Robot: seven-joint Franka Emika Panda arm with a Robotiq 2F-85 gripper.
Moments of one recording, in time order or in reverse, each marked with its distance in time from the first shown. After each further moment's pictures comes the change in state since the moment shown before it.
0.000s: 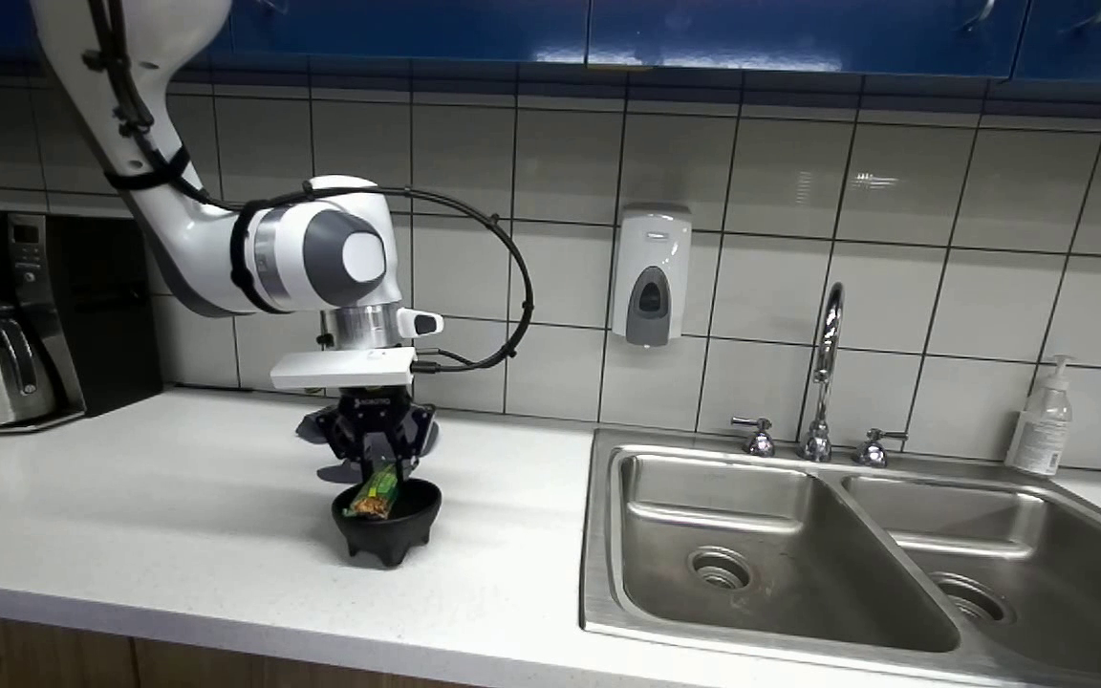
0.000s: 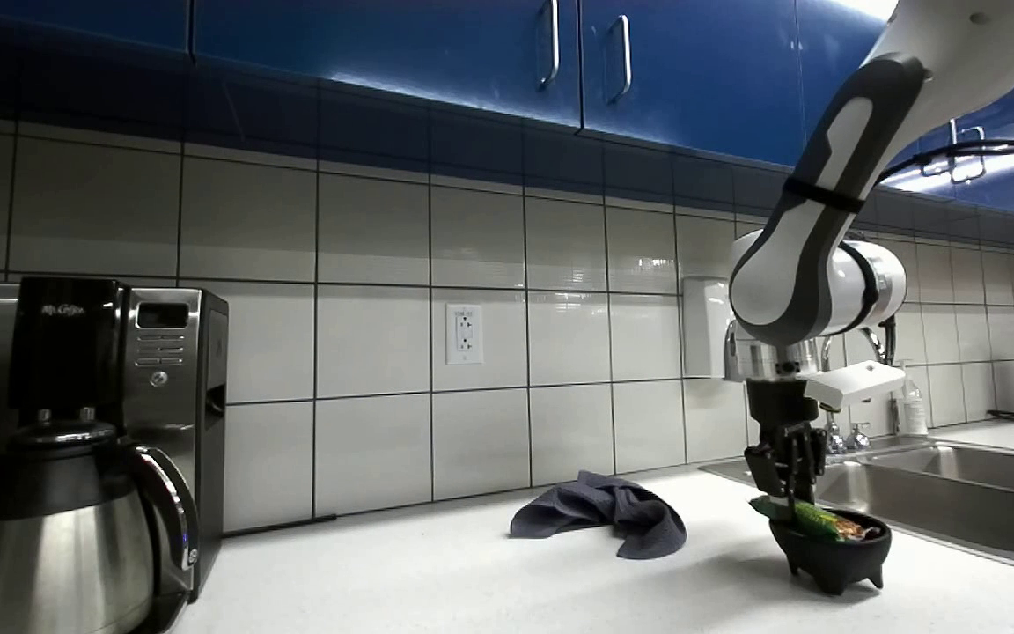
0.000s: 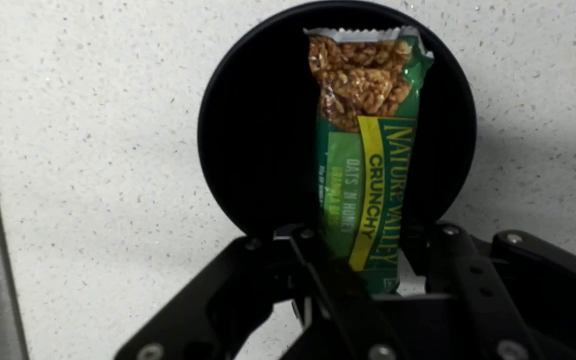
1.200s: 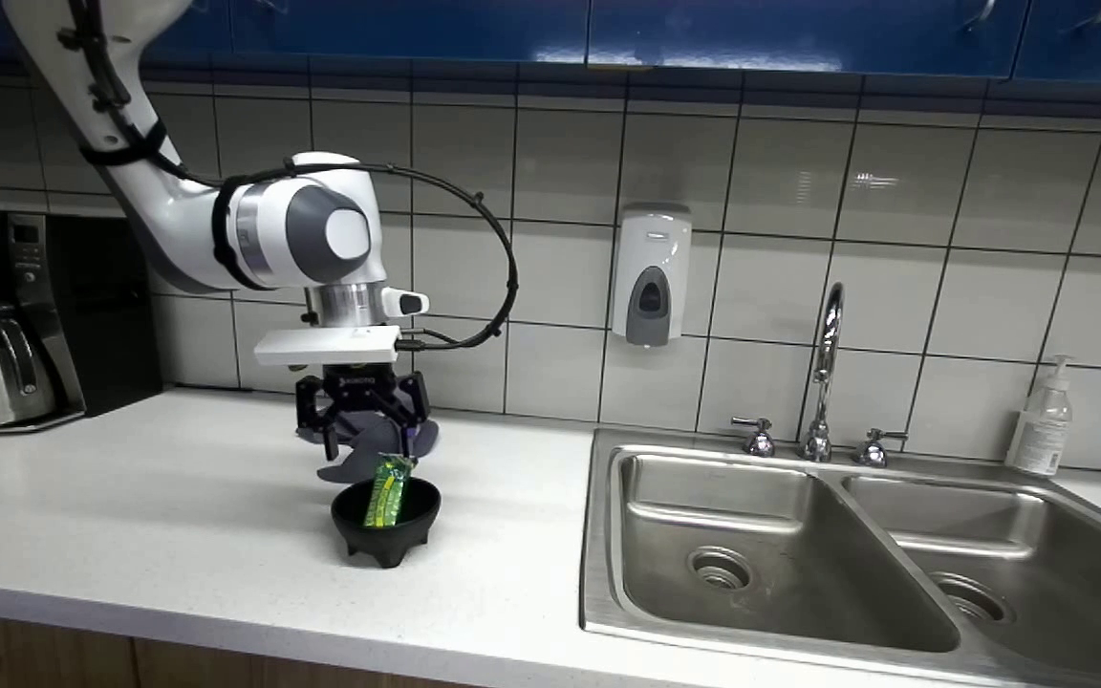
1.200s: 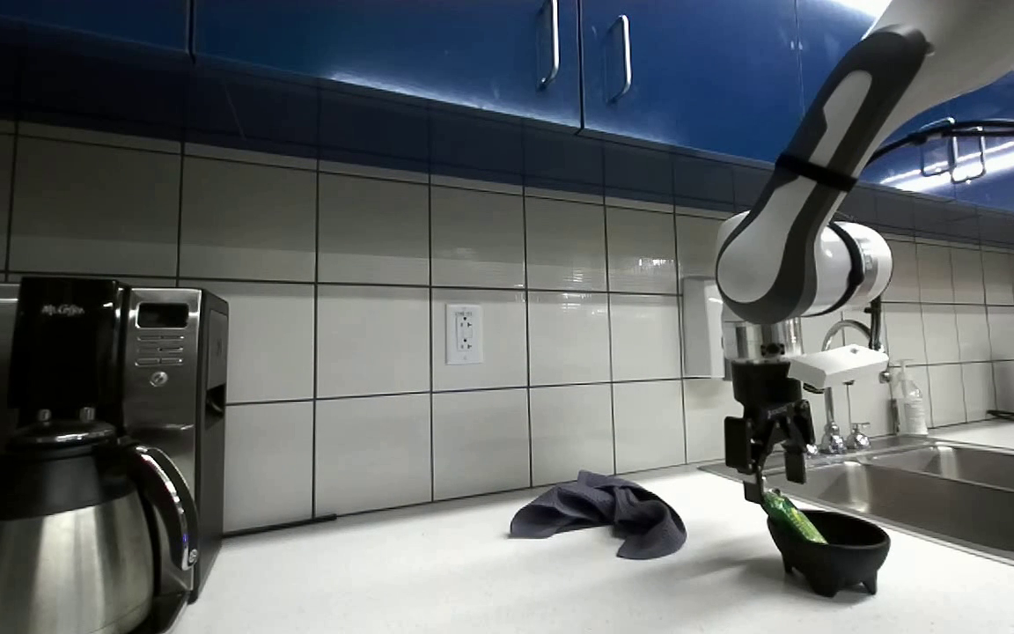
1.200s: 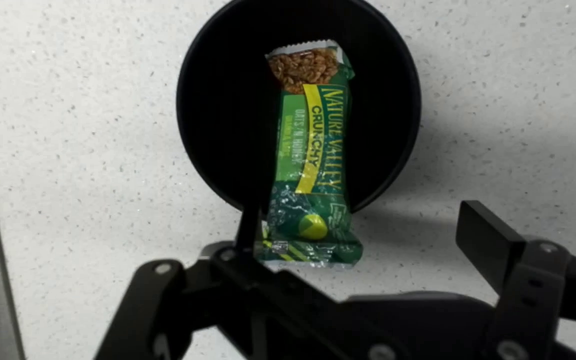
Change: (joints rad) arm 0.023 -0.051 0.023 0.008 0.032 -0.044 -0.002
